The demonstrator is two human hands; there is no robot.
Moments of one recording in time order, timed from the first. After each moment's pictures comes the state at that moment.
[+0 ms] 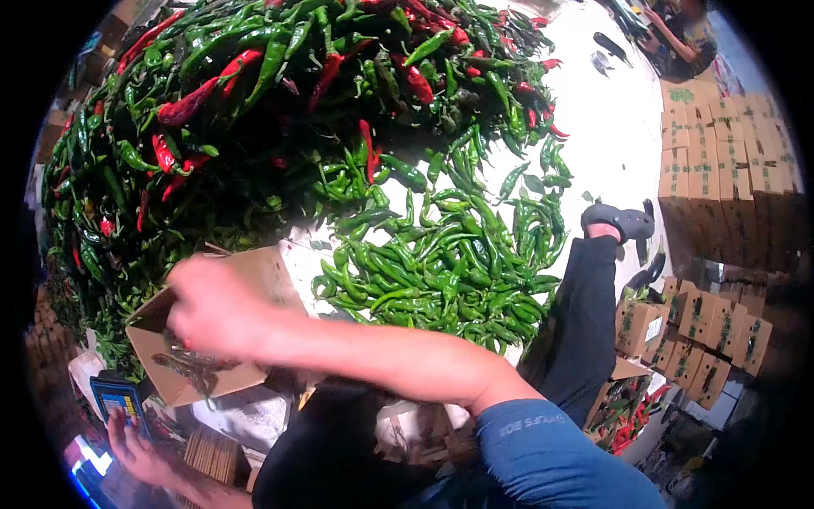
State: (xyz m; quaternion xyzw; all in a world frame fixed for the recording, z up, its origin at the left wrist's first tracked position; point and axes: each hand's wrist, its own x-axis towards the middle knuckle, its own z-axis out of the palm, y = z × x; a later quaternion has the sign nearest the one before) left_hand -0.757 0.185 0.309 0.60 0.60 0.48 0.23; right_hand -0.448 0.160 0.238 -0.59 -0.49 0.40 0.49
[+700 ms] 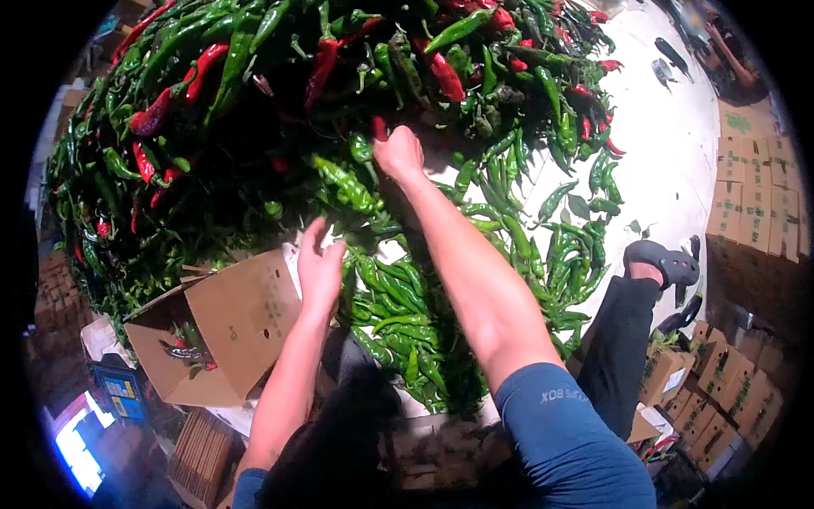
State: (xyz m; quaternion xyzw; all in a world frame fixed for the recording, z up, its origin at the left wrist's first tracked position) left_hand -0.412 0.138 0.056 0.60 0.56 0.18 0.55; right_hand -0.185 0.177 -0.043 -0.89 -0.21 0.25 0.32
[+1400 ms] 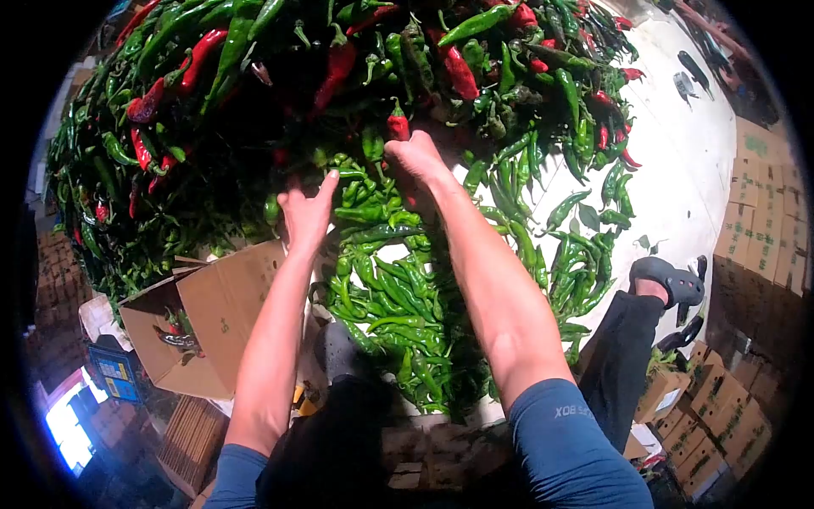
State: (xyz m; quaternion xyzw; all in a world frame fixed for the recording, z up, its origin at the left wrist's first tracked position) left_hand -0.374 0.208 0.017 0.69 0.65 0.08 0.32; right_hand -0.165 0.147 -0.057 -0.68 -0.19 0.51 0.49
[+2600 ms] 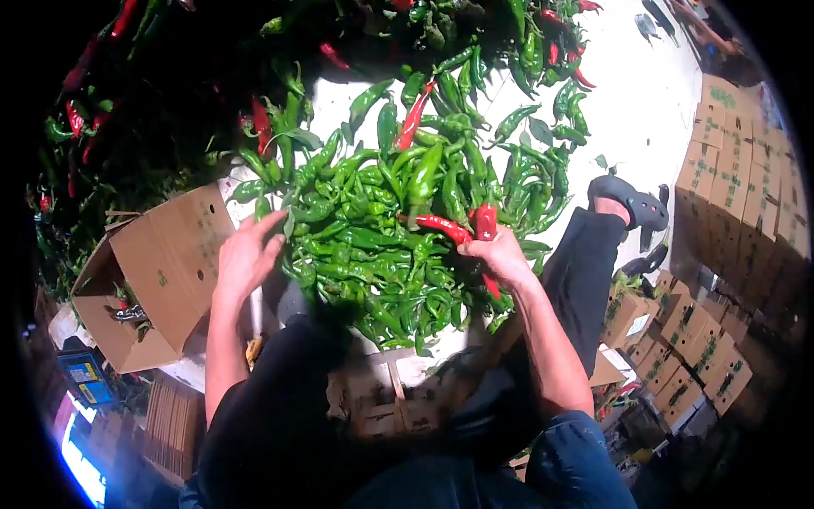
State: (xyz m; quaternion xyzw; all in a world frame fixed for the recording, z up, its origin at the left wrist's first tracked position) left_hand -0.484 0.117 0.086 0.85 0.37 -0.21 0.31; right_hand -0.214 -0.203 0.047 -0.74 0.02 0.54 0.40
